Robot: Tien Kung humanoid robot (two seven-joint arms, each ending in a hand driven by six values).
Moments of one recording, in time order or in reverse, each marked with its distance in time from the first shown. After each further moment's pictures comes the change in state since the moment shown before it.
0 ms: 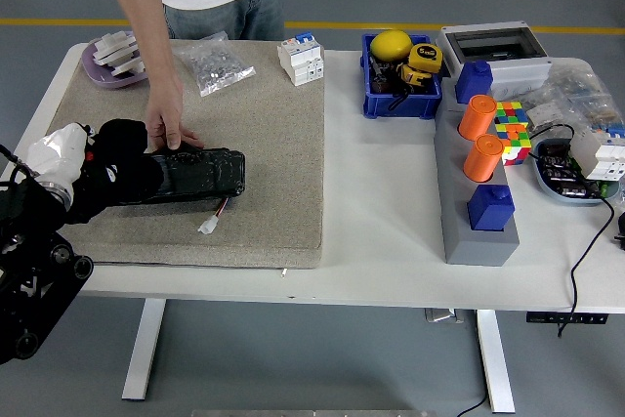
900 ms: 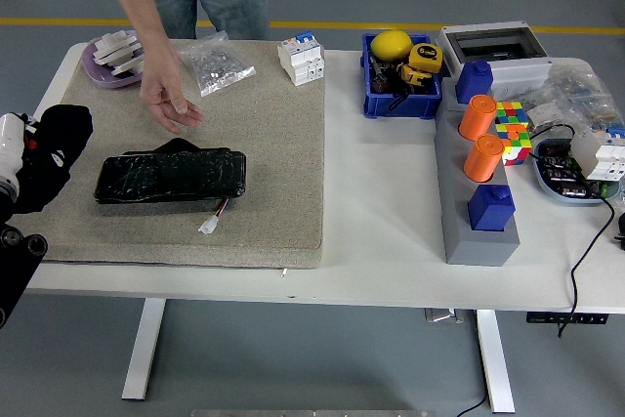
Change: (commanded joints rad) left arm -0.042 0.042 -0.114 0.219 -0.135 0.134 -0.217; right arm 0.005 0.003 -0.006 0.002 0.002 0.000 -0.006
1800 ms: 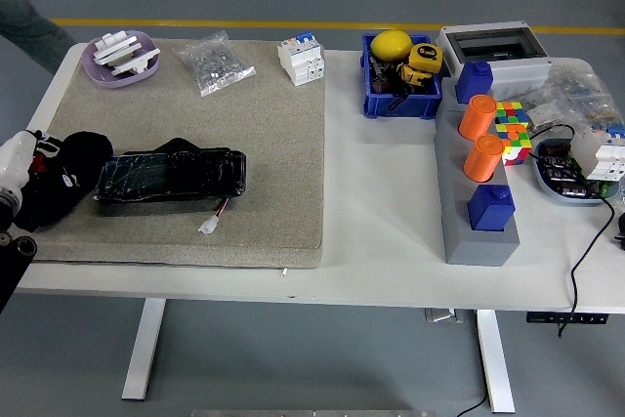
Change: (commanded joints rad) left arm -0.017 0.010 0.010 0.097 -0.075 -0.087 -0.100; right arm 0.005 0.005 0.002 0.001 0.000 0.000 0.002
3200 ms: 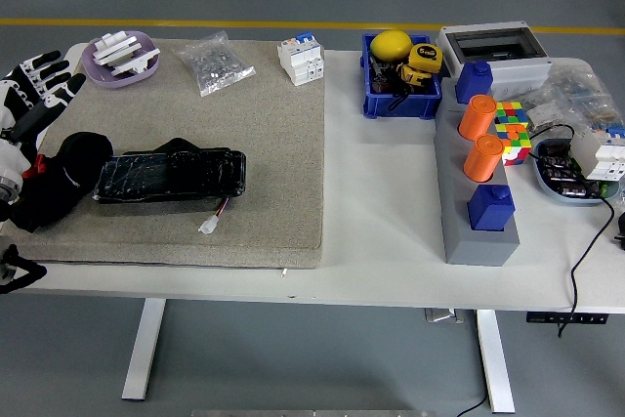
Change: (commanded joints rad) left arm 0.139 -0.135 -0.251 -0.235 -0.926 -0.139 -0.484; right arm -0.010 0.005 0.008 -0.001 -0.004 -0.005 0.003
